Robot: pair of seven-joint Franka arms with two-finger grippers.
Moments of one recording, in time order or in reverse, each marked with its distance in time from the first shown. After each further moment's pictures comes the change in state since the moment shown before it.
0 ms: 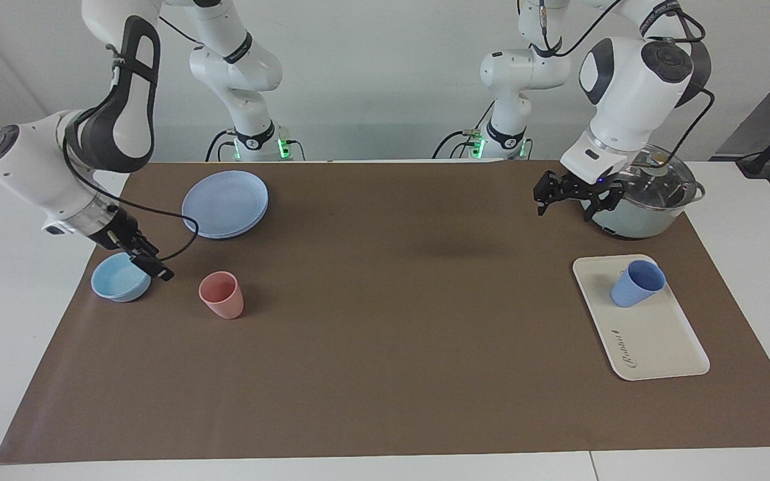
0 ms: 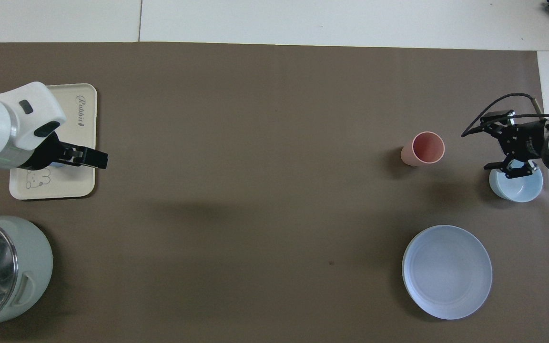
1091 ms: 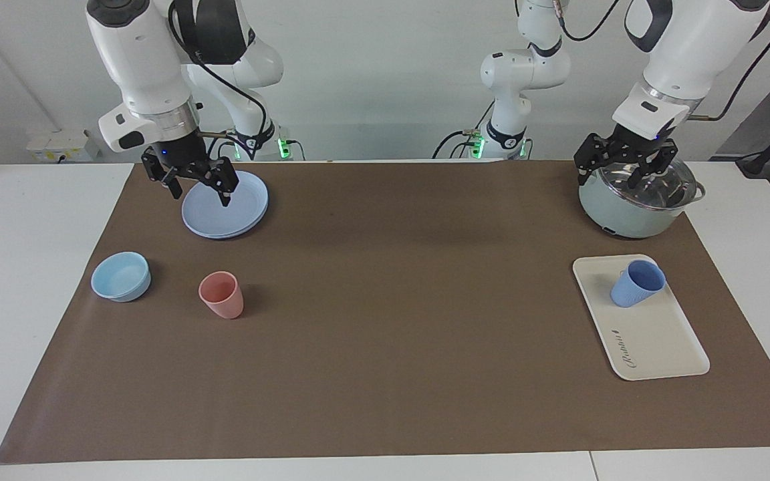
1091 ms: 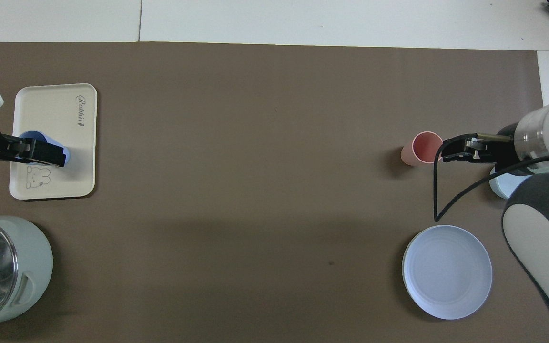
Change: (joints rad) left arm 0.052 -0.010 0.037 0.177 0.005 -0.147 0.016; right arm 0.311 -0.199 0.014 0.124 -0.316 -0.219 -0.093
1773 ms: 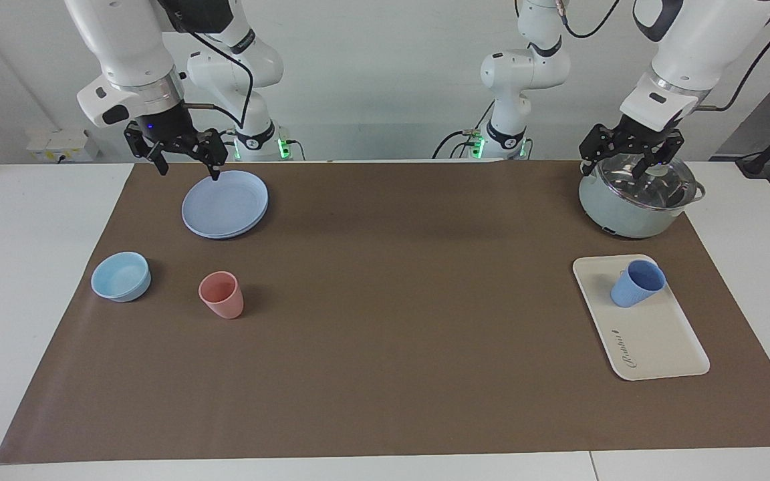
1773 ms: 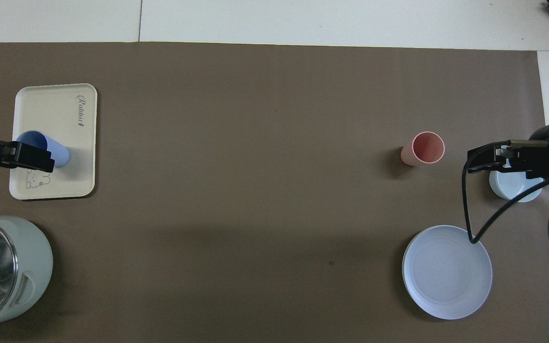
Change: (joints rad) left arm 0.007 0.000 0.001 0.039 0.001 -0.073 0.001; right arm -0.015 0.003 -0.010 0.094 0.034 -0.156 -0.101
